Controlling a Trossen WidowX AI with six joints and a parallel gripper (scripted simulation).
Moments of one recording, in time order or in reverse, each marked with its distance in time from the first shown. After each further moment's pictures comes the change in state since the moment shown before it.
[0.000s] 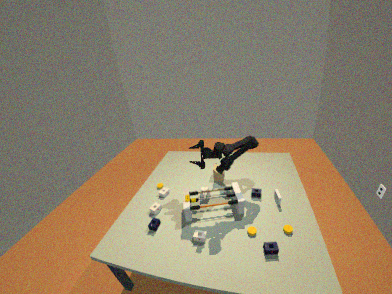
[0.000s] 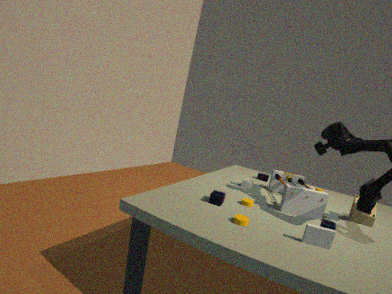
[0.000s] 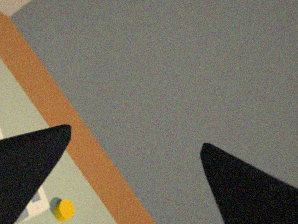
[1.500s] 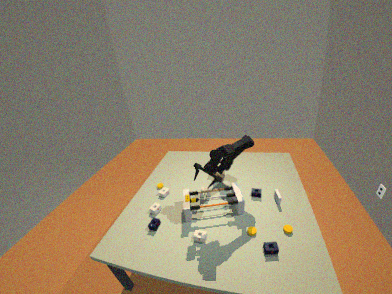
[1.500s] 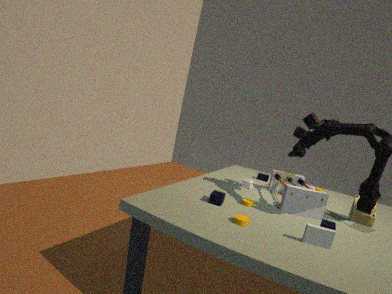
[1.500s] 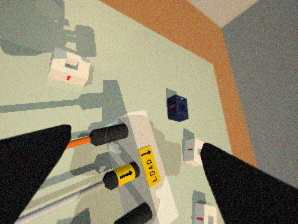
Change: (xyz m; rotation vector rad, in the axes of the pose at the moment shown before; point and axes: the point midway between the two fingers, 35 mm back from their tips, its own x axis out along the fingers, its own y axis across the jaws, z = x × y) arm -0.047 0.177 0.070 -0.051 0.161 0.979
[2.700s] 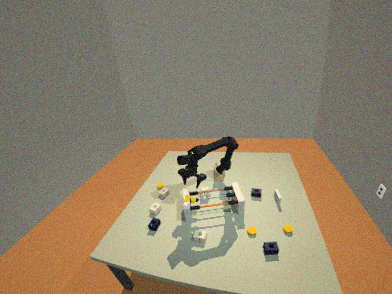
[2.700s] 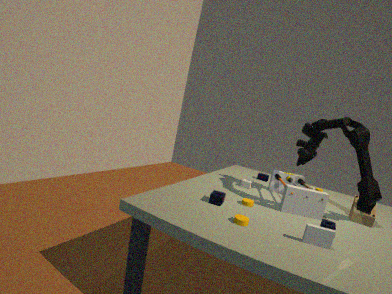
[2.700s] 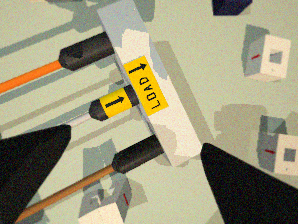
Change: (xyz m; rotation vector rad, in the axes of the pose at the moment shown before) arm 0.050 -0.065 -0.091 0.327 0.438 0.329
